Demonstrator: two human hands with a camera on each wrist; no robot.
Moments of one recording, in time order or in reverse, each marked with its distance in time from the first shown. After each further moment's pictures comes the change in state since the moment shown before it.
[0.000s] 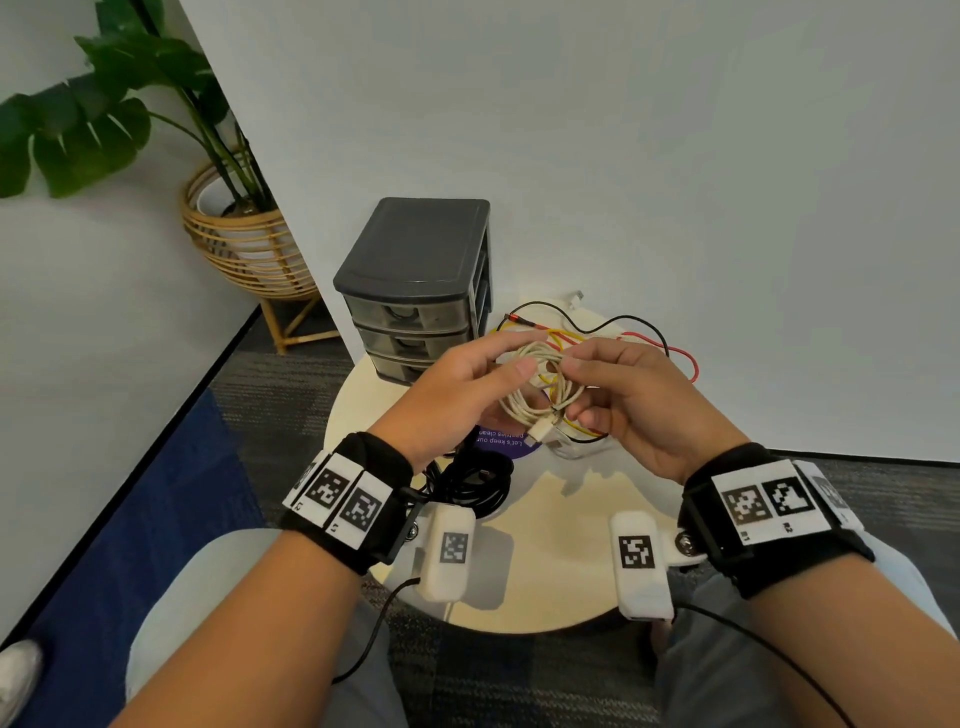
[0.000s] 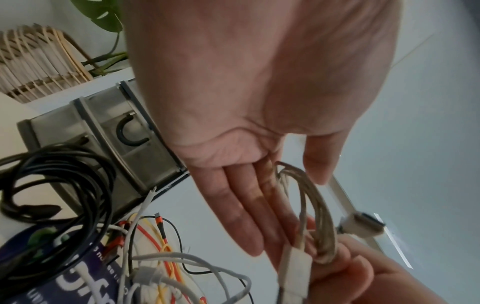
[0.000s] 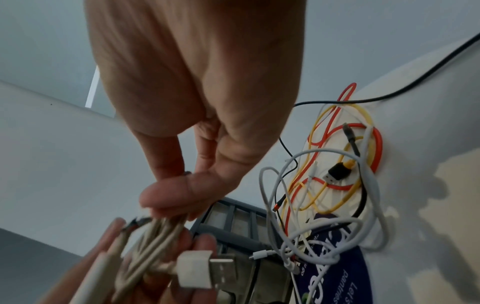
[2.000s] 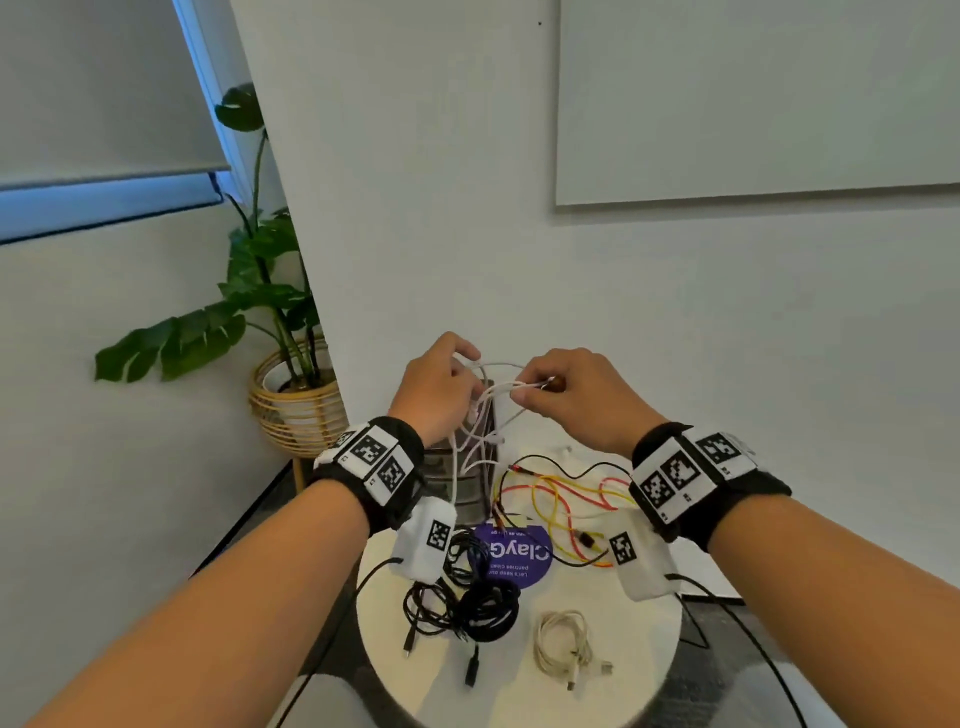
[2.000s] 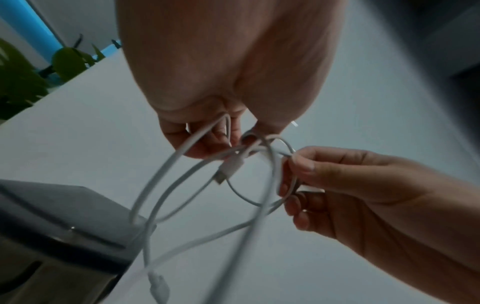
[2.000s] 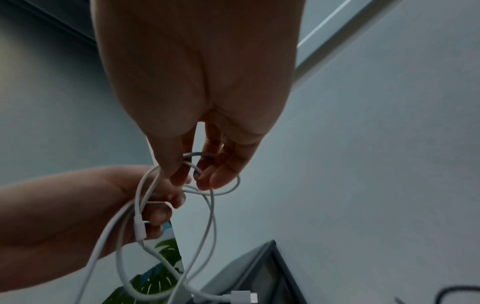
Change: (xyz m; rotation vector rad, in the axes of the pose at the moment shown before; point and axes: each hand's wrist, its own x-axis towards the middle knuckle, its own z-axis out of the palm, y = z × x) left_hand 0.008 0.126 -0.037 0.557 0.506 0.240; right_hand -0.019 -0.129 0.049 -1.005 0.082 -0.741
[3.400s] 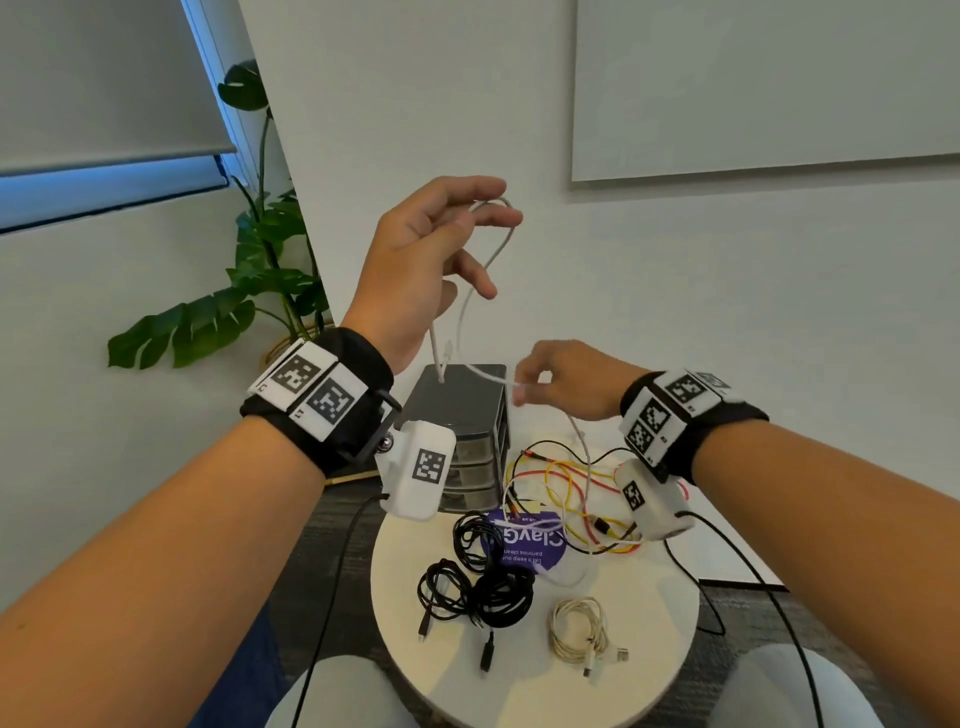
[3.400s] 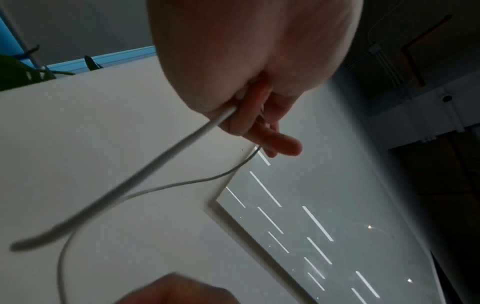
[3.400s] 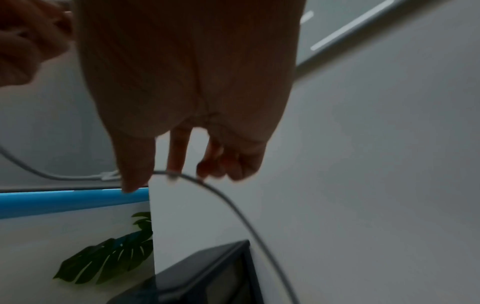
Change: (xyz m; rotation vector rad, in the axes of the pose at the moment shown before) left_hand -0.013 0.084 -0.065 -0.512 -0.022 0.317; right_hand 0.037 0.010 0.008 -0.268 -0.357 0.020
